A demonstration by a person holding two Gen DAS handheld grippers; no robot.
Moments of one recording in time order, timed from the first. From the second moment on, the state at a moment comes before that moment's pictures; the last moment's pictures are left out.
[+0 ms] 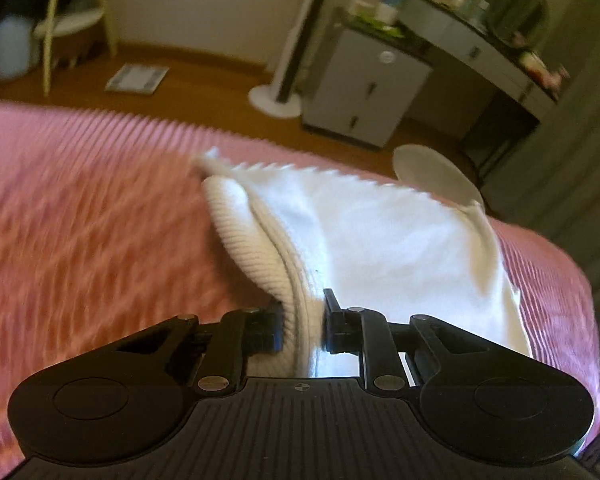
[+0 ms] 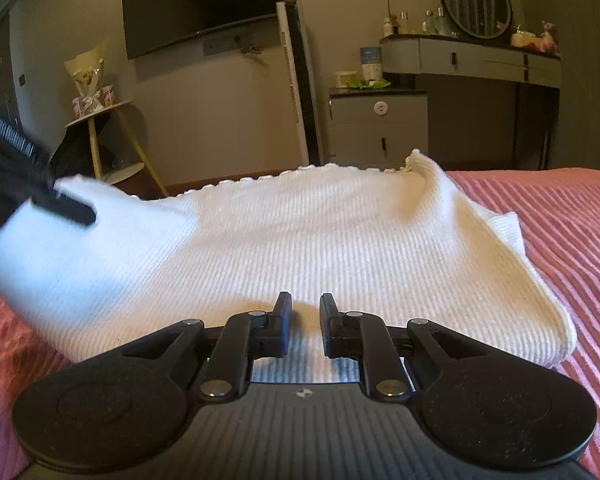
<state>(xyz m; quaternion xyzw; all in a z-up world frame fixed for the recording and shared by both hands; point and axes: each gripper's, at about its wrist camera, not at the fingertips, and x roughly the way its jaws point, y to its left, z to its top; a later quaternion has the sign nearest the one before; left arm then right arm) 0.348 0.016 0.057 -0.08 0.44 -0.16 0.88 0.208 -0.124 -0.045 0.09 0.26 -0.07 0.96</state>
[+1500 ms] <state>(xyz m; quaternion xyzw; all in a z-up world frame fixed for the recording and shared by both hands) 0.249 -0.053 0.009 0.01 0.35 -0.17 0.92 0.194 -0.217 -0.064 0.36 0.23 -0.07 0.90</state>
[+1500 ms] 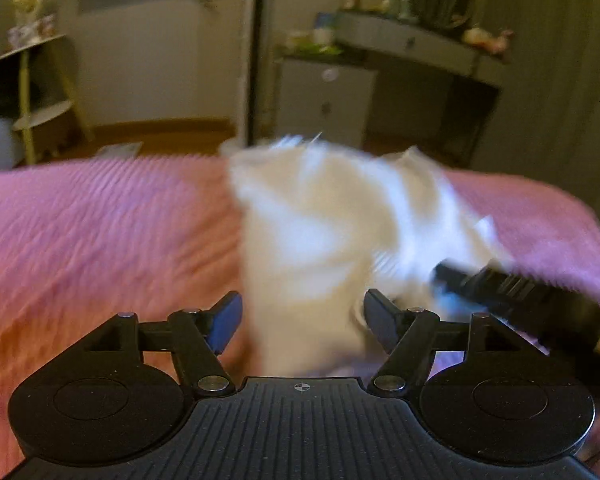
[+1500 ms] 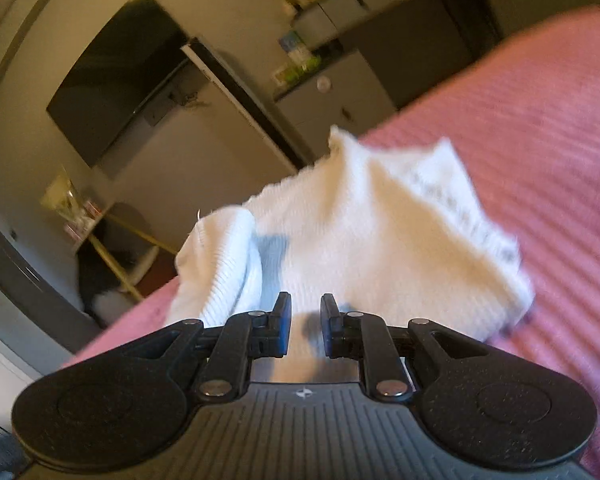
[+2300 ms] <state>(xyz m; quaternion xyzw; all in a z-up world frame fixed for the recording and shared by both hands) 0.266 0.001 -0.009 -0.09 0.39 -0.16 0.90 0.299 -0.216 -0.012 0.27 0.36 0.07 0.89</state>
